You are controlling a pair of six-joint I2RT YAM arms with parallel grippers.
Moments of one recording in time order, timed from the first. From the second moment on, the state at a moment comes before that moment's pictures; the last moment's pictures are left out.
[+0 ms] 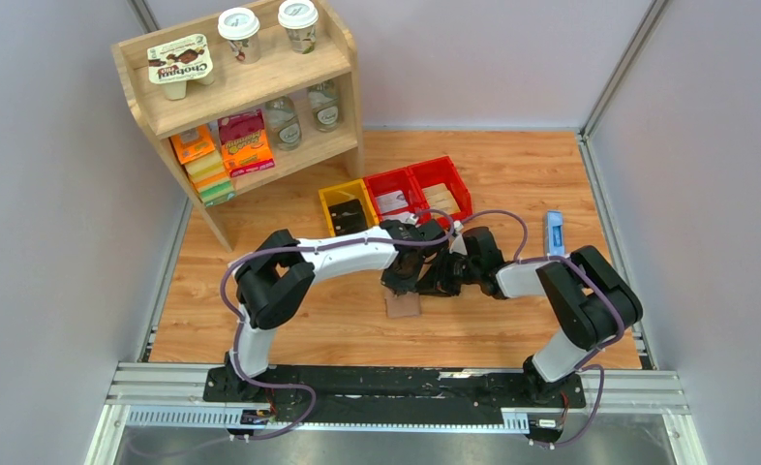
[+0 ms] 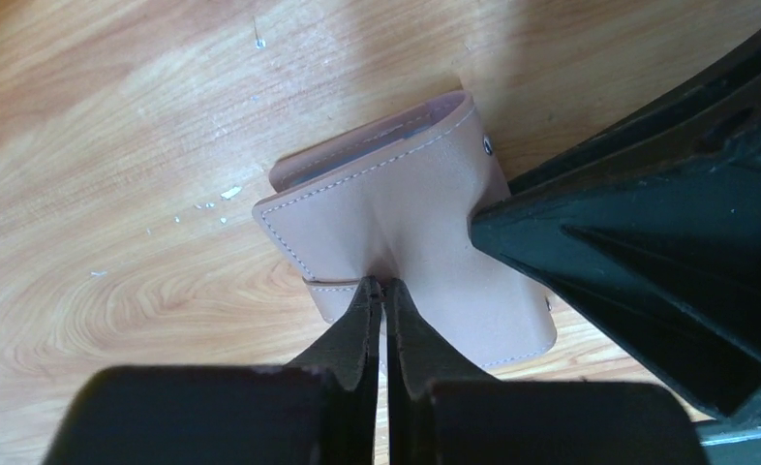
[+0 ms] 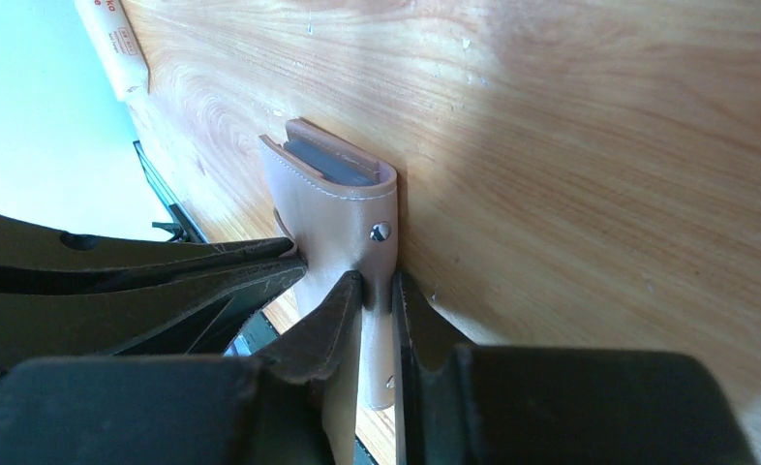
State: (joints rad) left arm -1.01 1.99 1.48 -0.85 -0.16 -0.60; right arm 0.45 1.63 0.51 0.32 -0.62 0.84
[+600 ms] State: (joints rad) left arm -0.94 1.56 0.92 -0.47 -0.19 -0.74; right arm 0.46 1.61 0.56 0.22 -0.58 0.76
